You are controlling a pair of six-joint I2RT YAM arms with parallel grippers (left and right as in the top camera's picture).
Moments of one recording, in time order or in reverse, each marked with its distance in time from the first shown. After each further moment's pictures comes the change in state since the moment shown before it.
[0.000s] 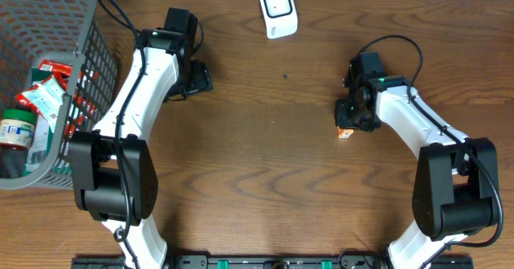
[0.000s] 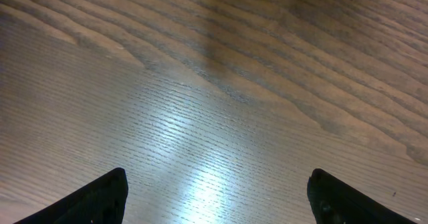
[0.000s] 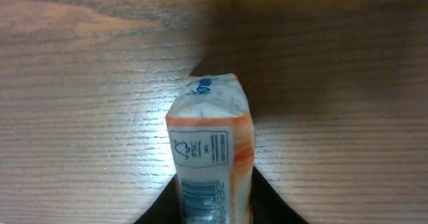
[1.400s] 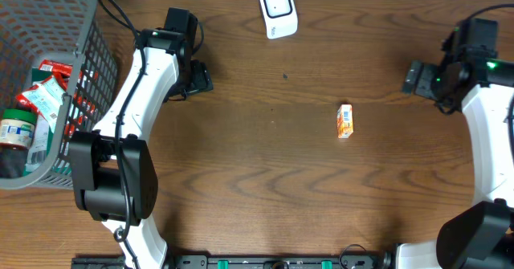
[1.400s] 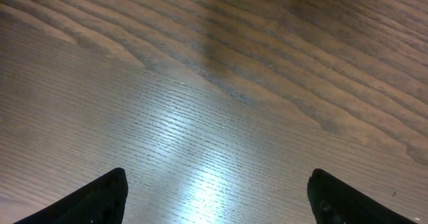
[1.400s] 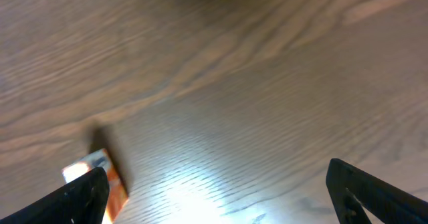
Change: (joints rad) left arm 0.000 0.000 0.000 0.000 0.000 0.000; right arm -0.357 -0.226 0.268 -0.250 0.116 -0.036
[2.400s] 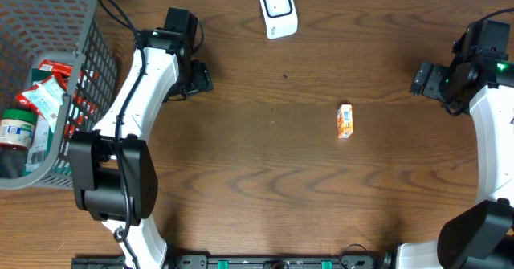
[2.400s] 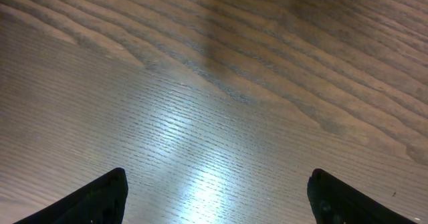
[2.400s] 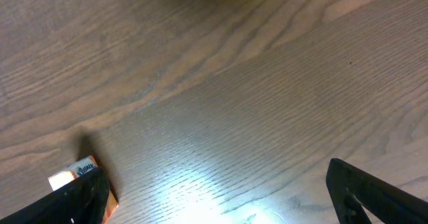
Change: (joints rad) left arm 0.000 0.000 0.000 0.000 0.000 0.000; right arm -0.039 0.000 0.000 -0.001 0.008 0.000
